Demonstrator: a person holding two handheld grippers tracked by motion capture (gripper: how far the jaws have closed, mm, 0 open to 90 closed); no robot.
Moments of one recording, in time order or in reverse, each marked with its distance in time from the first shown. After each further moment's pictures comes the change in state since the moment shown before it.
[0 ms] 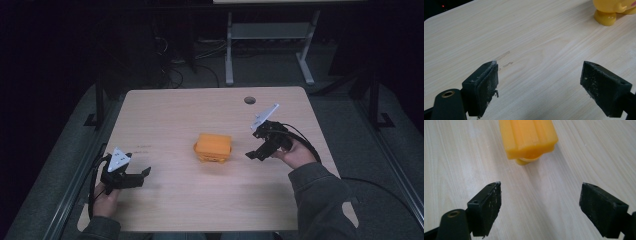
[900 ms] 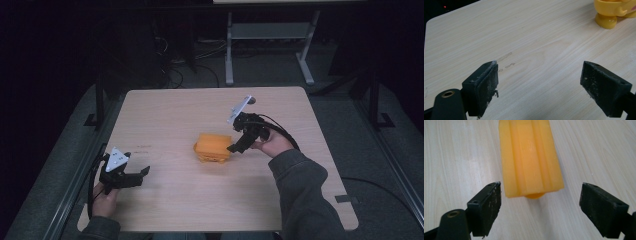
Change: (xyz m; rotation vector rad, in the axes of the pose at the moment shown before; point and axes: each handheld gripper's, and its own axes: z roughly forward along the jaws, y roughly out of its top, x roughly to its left) left arm 0.002 0.000 -0.002 -0.013 0.003 -0.017; right arm 0.000 0.058 0.027 0.035 0.035 -0.080
